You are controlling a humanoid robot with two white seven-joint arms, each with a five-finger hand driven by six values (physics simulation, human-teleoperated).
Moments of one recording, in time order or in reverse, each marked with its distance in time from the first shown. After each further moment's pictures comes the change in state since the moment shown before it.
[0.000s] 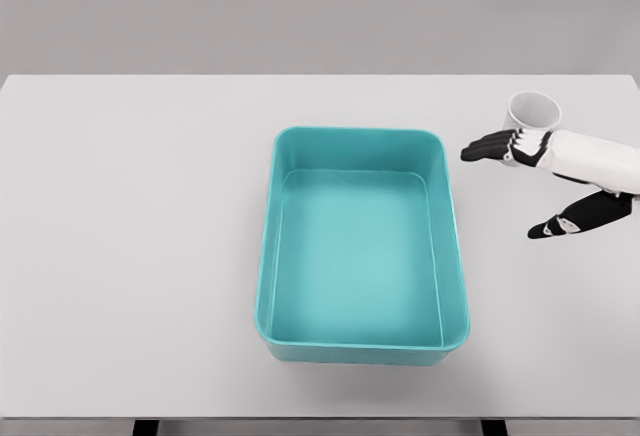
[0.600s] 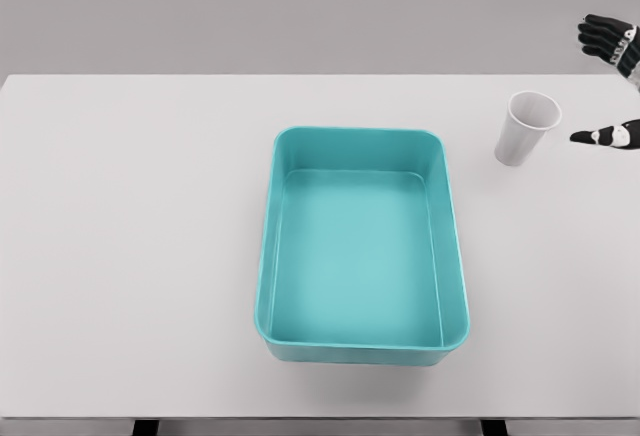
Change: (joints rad) left arm 0.000 0.000 0.000 0.000 0.000 0.000 0.000; right arm 0.173 0.438 -0.584 0.246 -0.221 0.409 0.151
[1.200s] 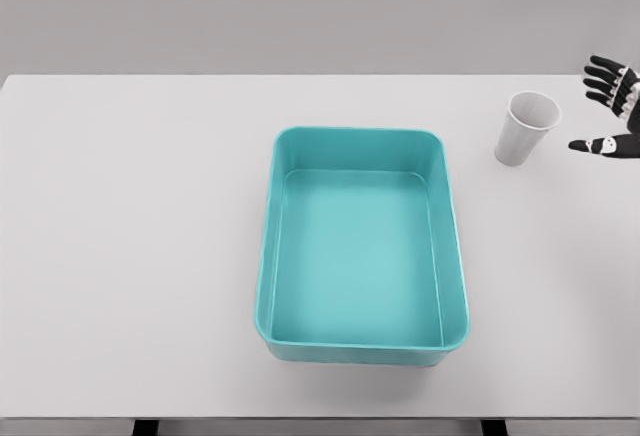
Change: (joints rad) left arm 0.000 0.000 0.000 0.000 0.000 0.000 0.000; right arm -0.169 0.114 0.080 0.440 0.062 0.073 0.001
